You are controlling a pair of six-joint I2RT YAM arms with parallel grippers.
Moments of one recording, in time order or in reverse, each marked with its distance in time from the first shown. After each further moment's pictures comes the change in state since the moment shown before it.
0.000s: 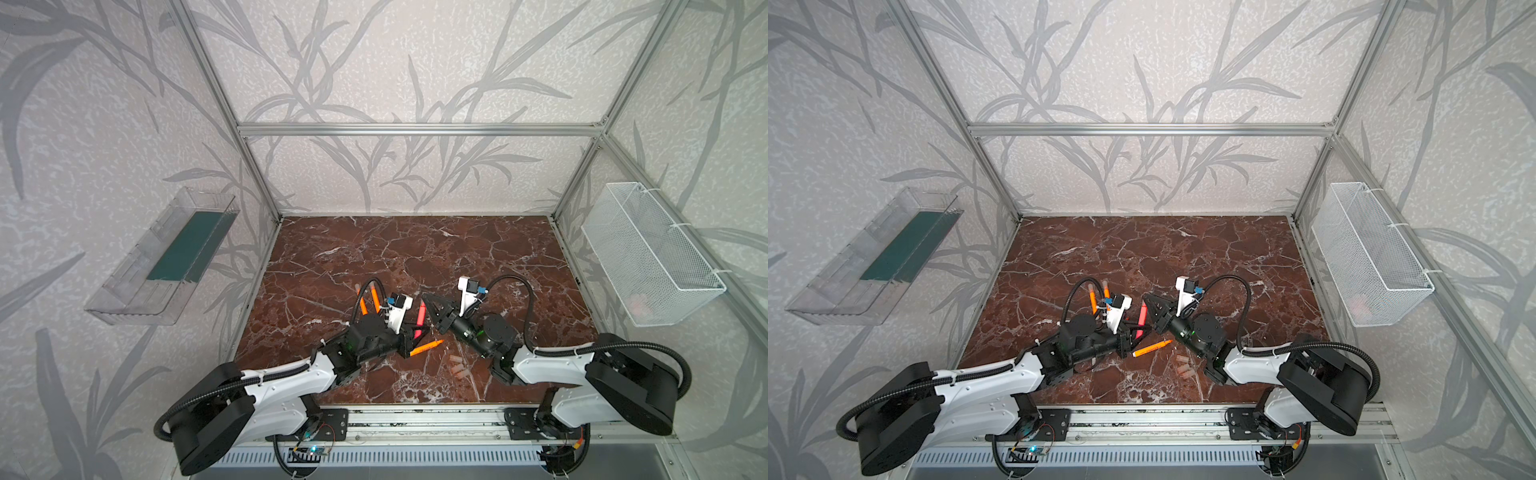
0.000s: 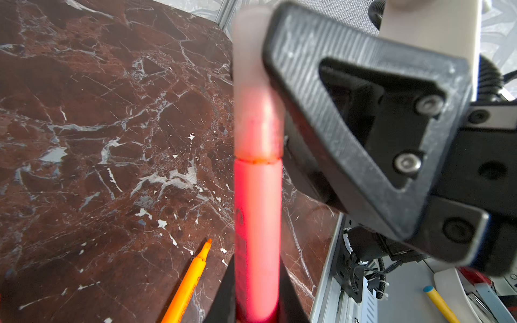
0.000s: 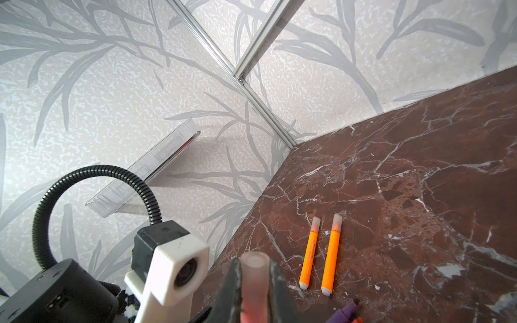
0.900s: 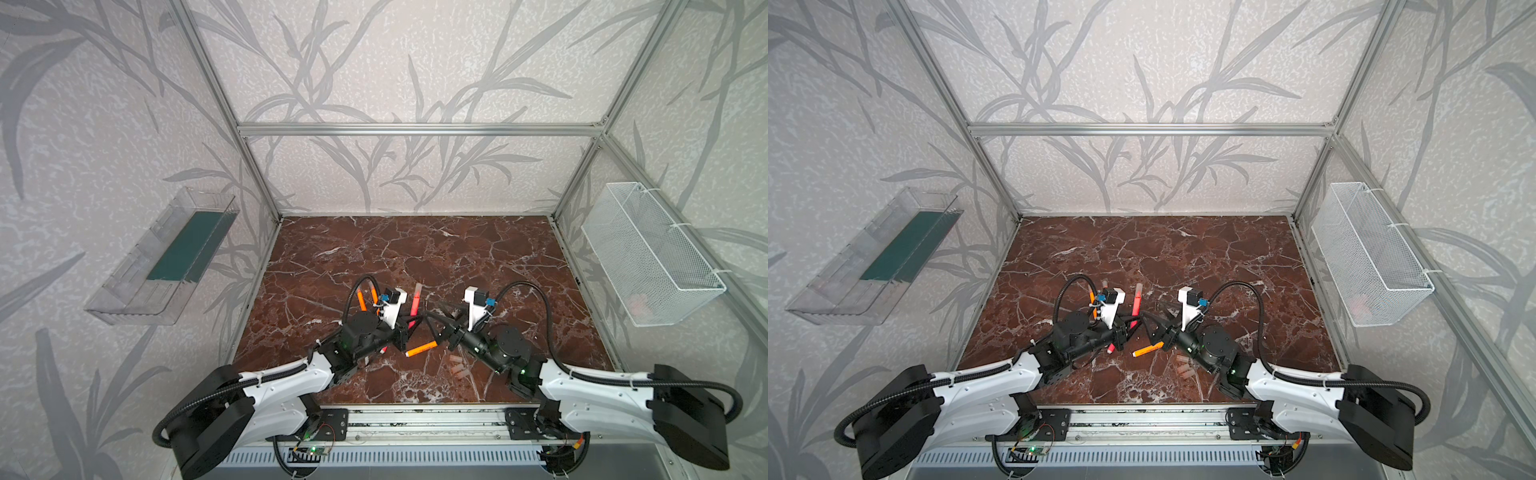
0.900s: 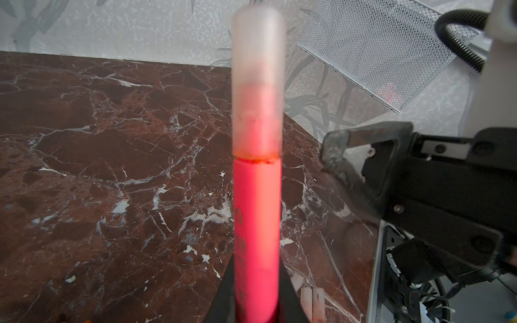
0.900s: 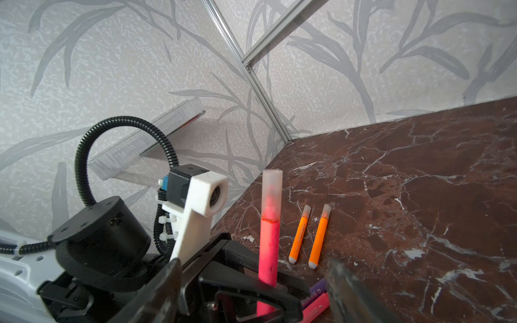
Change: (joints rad) left arm 0.040 -0.008 -0.021 0.077 -0.064 0.211; right arm 0.096 -0.382 -0.034 -0.386 0.087 -0.171
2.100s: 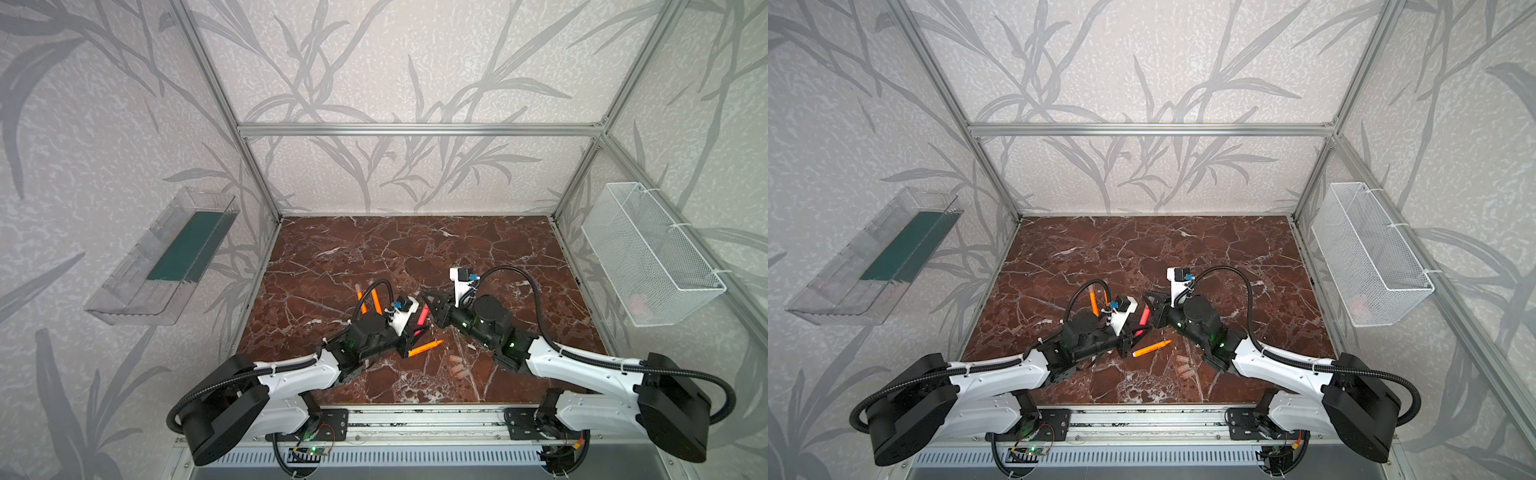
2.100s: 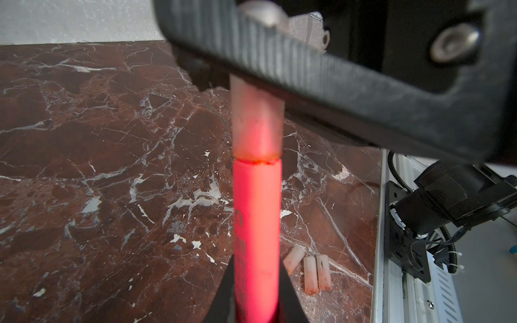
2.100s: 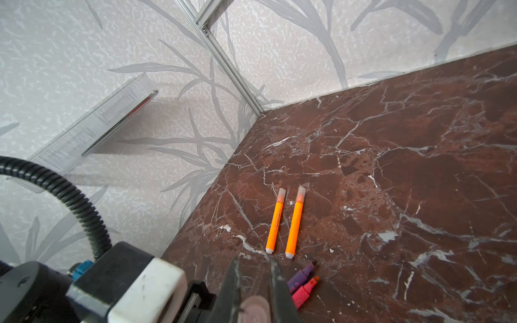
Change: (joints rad) left arm -0.025 0.085 0.020 -0.012 0.079 0.119; right arm -0.132 0.185 0.235 -0.272 -0.124 0.096
